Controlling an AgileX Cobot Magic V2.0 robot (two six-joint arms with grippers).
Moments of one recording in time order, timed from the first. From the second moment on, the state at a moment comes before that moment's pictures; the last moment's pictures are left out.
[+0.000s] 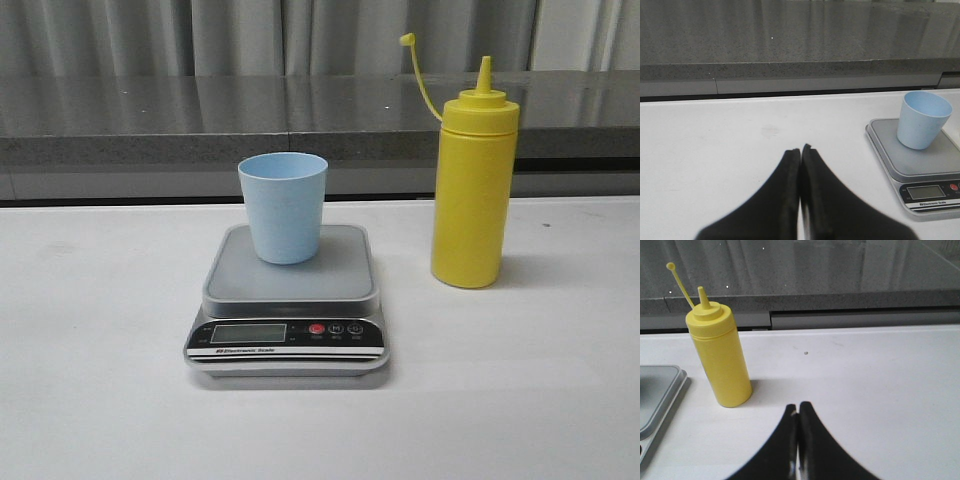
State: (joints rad) left arm -0.10 0.20 -0.42 -0.05 0.55 -0.03; right arm 0.06 0.38 -0.36 -0.07 0.32 0.16
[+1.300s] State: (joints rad) left arm -0.10 0.20 -0.42 -0.05 0.55 -0.03; right arm 0.26 1.46 -0.41 -0.07 -0.77 0.22
